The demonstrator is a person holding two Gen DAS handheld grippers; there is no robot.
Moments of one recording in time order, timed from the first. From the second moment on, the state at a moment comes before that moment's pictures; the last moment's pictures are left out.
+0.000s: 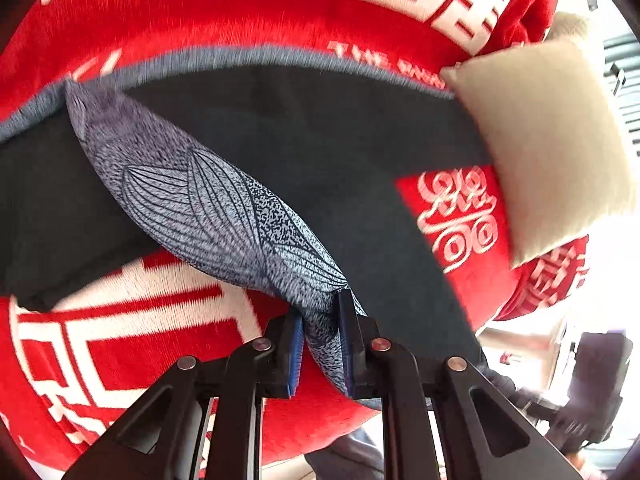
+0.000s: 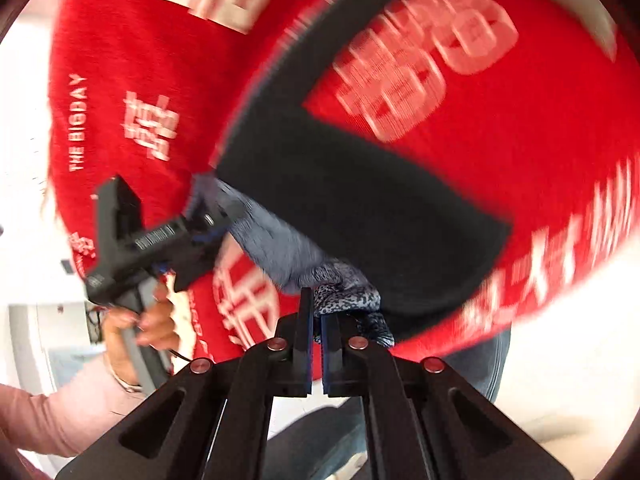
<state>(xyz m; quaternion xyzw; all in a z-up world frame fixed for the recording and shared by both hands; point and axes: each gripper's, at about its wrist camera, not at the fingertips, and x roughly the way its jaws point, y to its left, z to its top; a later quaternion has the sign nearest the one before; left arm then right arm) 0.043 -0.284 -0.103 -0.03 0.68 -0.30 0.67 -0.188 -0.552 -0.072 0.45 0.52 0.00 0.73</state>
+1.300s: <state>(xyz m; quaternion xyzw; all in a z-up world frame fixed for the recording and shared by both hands) 0.156 -0.338 -0.147 0.15 0.64 -0.11 0.75 0.118 -0.728 -0.071 0.18 0.59 -0.11 0.78</state>
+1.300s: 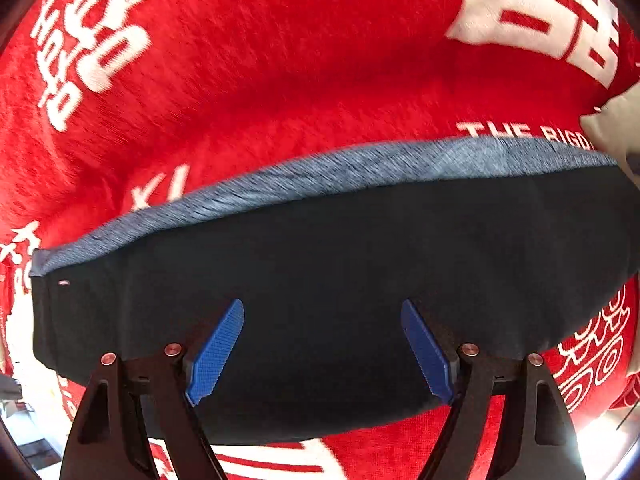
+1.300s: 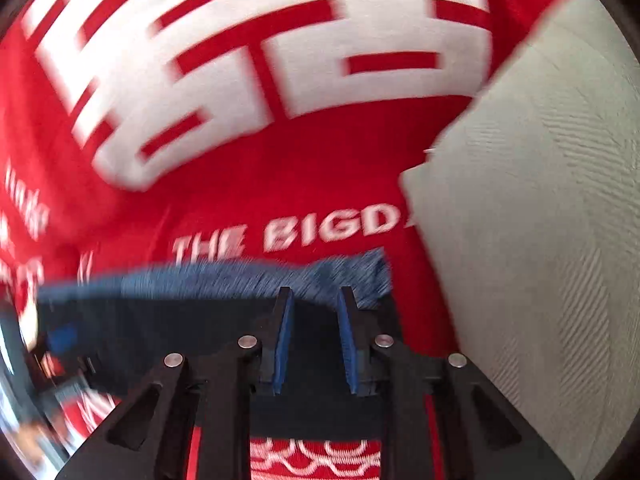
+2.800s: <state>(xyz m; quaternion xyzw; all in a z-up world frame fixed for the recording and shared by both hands) 0.262 -0.132 -0.164 0.11 0.59 0.04 0.80 0.085 -0.600 -0.109 0.07 0.63 -0.09 0.77</state>
